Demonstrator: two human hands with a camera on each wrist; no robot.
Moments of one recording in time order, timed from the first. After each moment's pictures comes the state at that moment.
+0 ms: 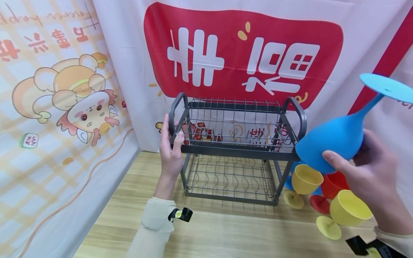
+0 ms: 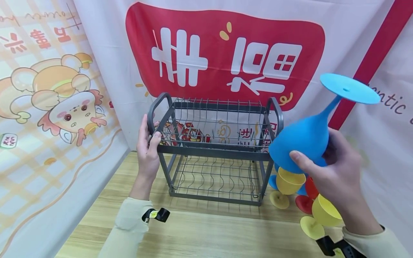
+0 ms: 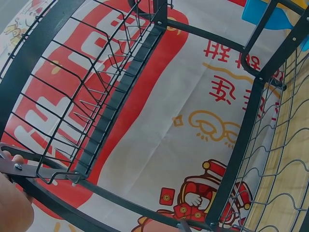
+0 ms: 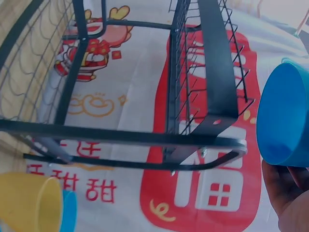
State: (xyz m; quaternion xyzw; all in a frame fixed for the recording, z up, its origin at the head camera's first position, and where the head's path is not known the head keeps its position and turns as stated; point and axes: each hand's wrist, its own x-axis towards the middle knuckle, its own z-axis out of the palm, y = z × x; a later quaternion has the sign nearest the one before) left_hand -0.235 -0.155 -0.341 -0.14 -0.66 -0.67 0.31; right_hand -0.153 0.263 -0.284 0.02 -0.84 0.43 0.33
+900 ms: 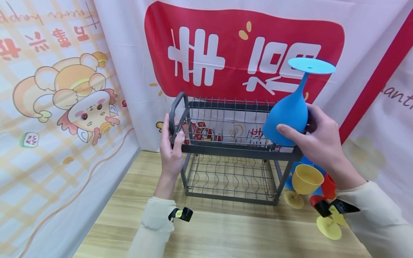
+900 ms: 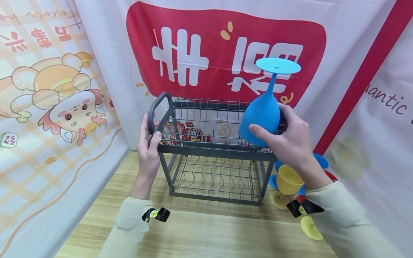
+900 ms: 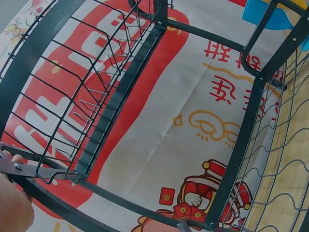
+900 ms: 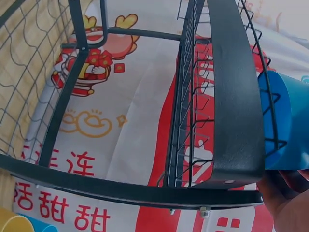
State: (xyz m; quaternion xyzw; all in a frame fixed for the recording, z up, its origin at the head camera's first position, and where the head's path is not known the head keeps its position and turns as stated) left_hand -0.236 -0.155 -0.340 -0.14 -0.66 -0.67 0.31; right_hand -0.207 0.204 -0.245 0.10 -0.87 0.42 0.22
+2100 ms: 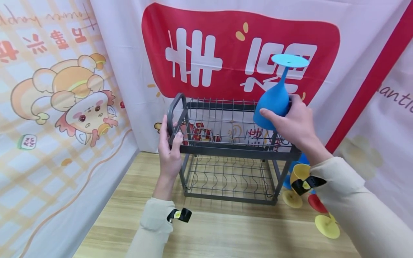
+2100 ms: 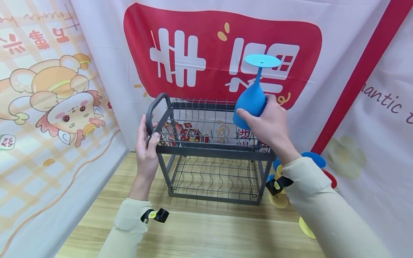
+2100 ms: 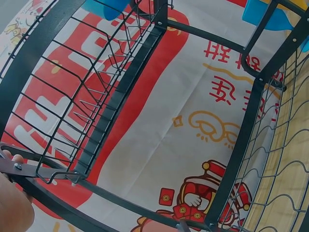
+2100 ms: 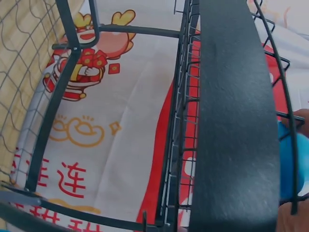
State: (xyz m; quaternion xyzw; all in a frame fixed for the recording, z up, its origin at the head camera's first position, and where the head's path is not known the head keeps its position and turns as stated) left_hand -0.234 -0.156 -0.342 -0.14 -0.66 -0.67 0.31; right_hand -0.245 0.171 -0.226 0.02 -0.90 0.40 0.16
